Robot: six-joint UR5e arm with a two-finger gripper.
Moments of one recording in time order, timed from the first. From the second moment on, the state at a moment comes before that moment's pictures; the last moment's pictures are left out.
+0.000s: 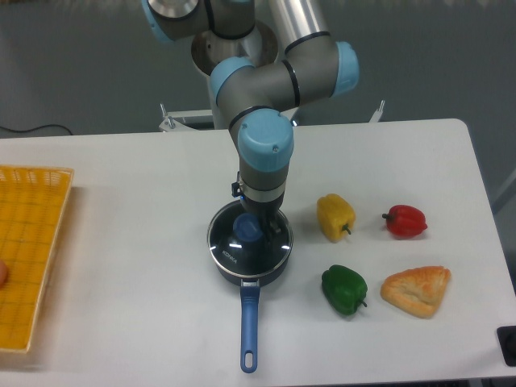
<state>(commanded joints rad) 2.40 -1.90 -1.70 -1.14 1.54 1.45</state>
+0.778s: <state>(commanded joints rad) 2.38 -1.91 -1.71 -1.14 1.54 1.45</state>
